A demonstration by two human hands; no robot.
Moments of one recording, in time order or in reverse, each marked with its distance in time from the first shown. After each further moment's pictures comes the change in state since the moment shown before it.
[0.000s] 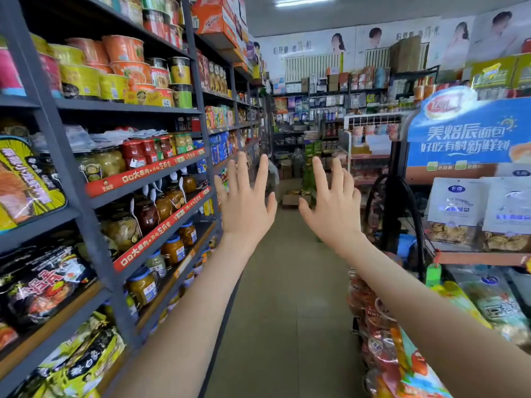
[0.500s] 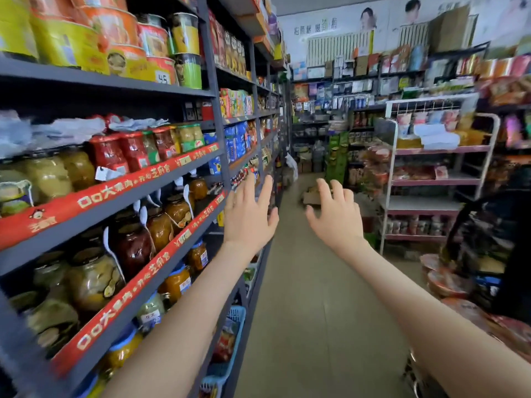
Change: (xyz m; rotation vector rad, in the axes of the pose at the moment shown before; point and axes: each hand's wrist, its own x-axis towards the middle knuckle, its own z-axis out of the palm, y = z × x) left_hand 0.125 -0.160 0.273 0.011 -0.205 0.040; right_hand 0.147 -0.047 0.309 0.121 -0.282 0.035
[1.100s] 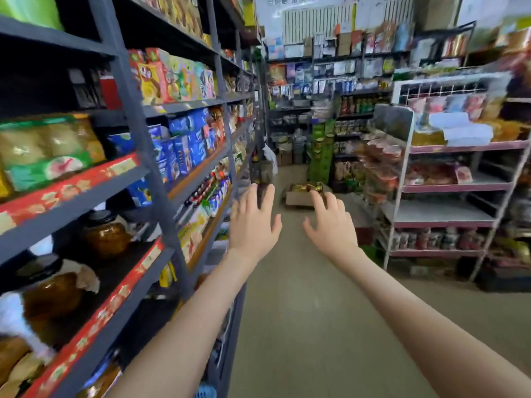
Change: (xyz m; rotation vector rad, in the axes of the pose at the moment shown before) left_hand 0.335 -0.063 0.390 -0.171 -0.111 0.039; right_hand 0.353 0.126 0.332 -0.047 -0.149 0.078
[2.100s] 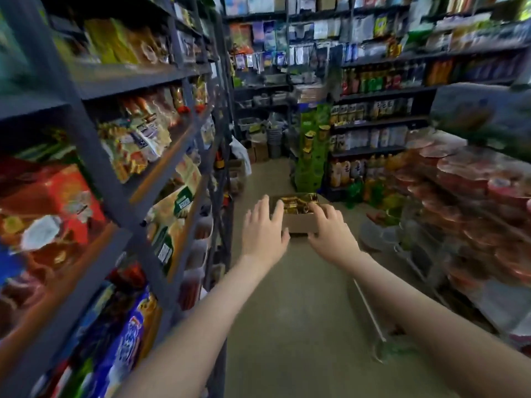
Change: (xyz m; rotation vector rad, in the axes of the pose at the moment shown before) left_hand 0.739 -0.201 0.603 -0.077 -0.236 0.150; right_hand 0.804 0.214 0.483 0.070 -0.185 0.142
